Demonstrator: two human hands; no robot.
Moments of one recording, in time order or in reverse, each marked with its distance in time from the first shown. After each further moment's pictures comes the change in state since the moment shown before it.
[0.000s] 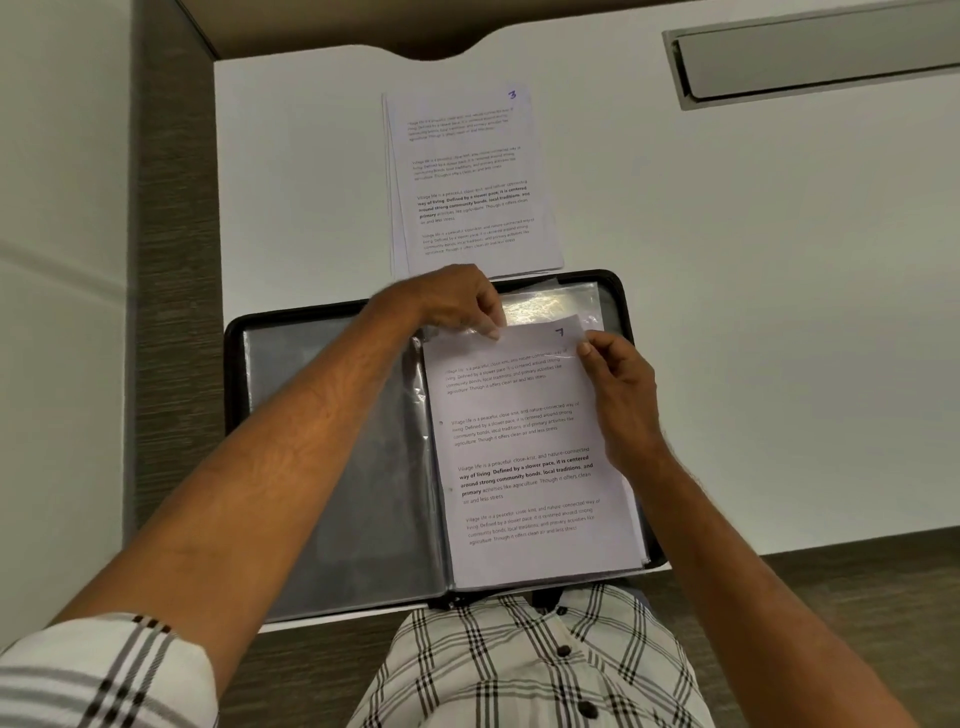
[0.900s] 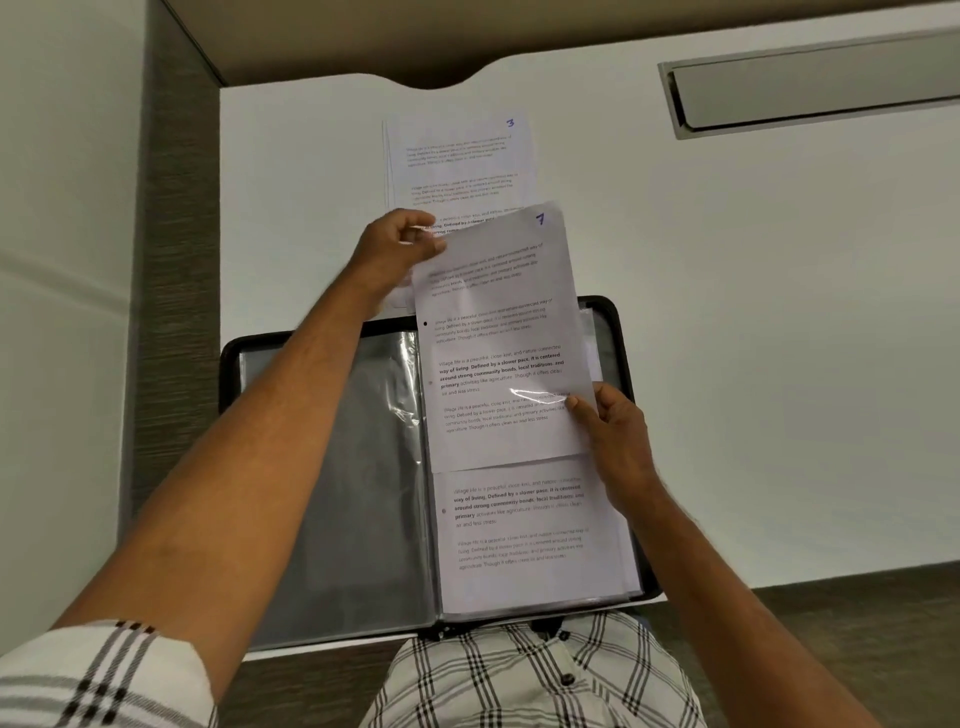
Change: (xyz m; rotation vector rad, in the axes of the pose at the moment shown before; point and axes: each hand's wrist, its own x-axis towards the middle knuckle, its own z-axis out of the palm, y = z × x) left_hand 0.007 -0.041 -0.051 -0.676 0.643 0.005; right_hand 0.001 0.024 -0.013 -0.042 -0.036 0.163
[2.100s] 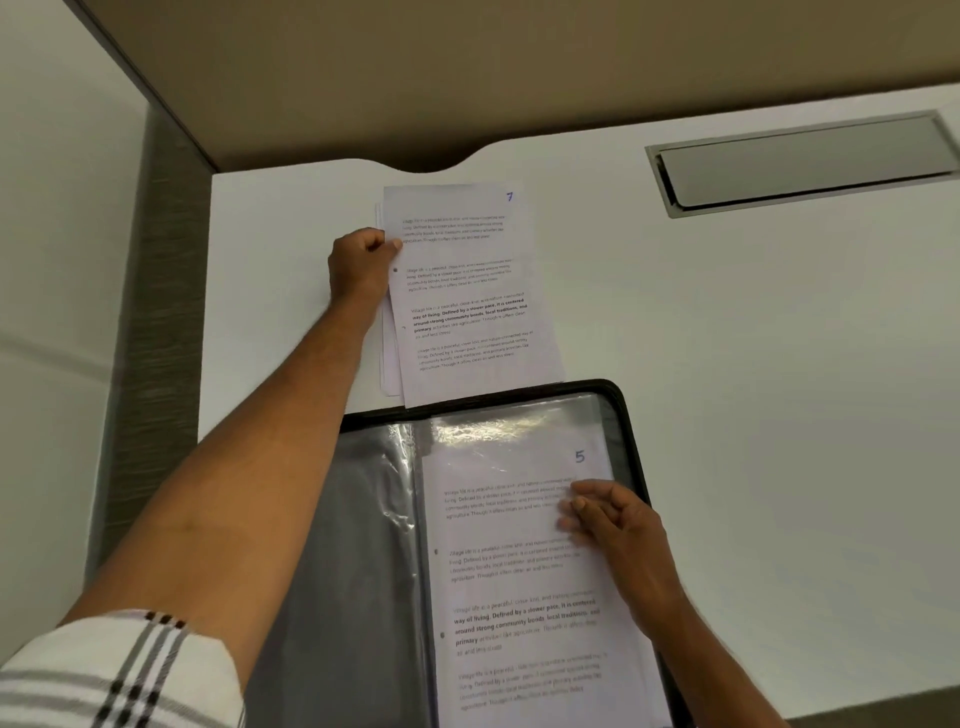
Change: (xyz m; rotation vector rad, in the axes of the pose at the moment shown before) left_hand 0.127 -0.002 -0.019 0.137 0.431 0.060; right_hand 0.005 -0.001 -0.004 0.098 -0.019 0.090
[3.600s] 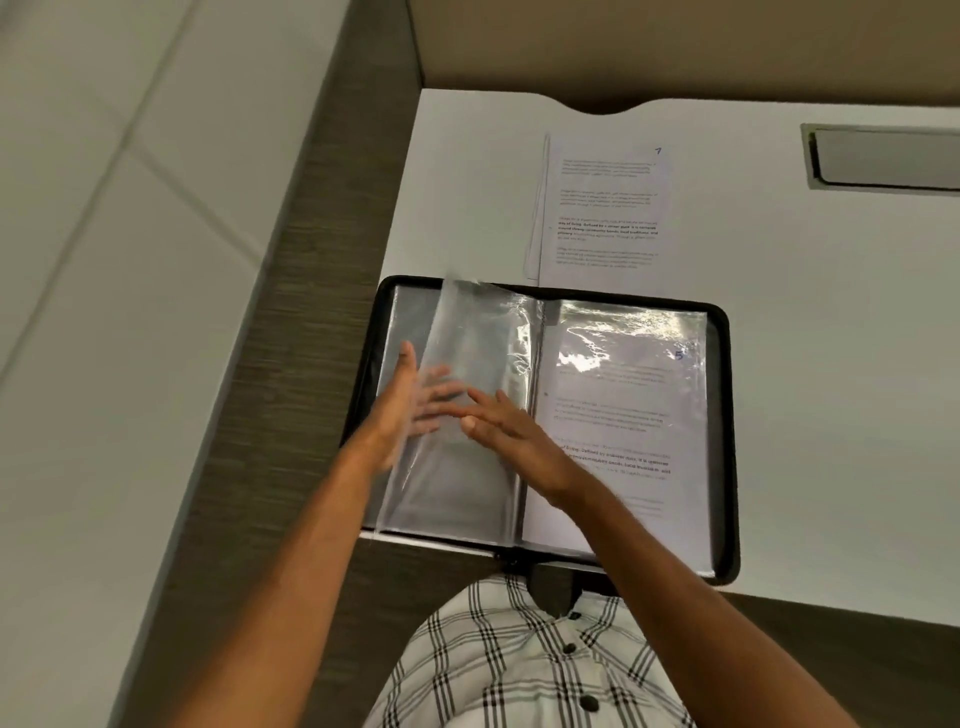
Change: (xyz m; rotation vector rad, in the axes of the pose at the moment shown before) left_hand -0.348 -0.118 -0.188 -0.418 -0.389 -0.489; right_hand -0.106 0.018 0.165 -0.592 -0.848 -0.286
